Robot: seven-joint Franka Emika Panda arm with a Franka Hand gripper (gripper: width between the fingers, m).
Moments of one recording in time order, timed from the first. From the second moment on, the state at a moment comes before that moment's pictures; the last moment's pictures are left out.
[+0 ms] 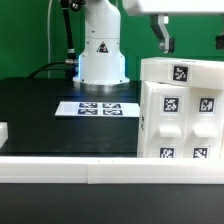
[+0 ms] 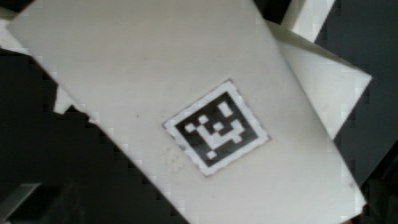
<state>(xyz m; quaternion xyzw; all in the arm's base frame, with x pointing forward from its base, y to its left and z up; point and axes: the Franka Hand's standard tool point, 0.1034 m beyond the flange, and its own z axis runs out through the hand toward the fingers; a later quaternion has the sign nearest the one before) 0.625 0.091 0.177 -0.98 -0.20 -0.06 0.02</state>
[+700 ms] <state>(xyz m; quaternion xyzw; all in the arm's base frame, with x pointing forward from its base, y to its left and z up) 0.619 0.092 0.161 -0.94 -0.34 -0.05 0.00</state>
